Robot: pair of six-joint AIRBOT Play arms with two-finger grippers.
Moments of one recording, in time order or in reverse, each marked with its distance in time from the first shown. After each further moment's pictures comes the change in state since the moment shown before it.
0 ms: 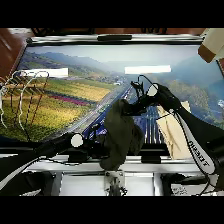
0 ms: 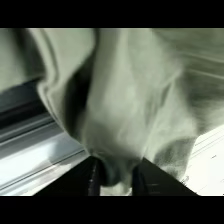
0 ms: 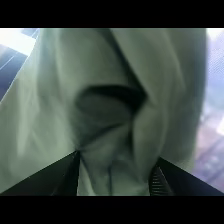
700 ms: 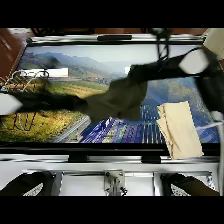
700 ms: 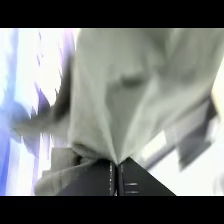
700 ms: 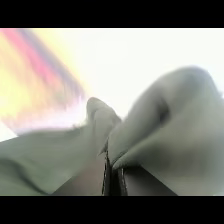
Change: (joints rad) left arm 0.445 0.354 0.537 0.261 -0.263 0.212; right arm -0.016 0.347 0.354 -0.117 0.008 -0.045
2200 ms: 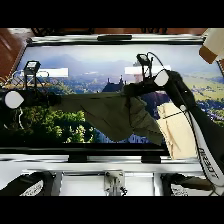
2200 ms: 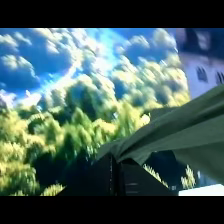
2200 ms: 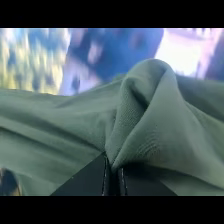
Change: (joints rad) left arm 0.219 -0.121 -0.117 0.507 0.061 -0.119; right arm -0.006 -0.248 -0.210 0.002 -0.193 0.066
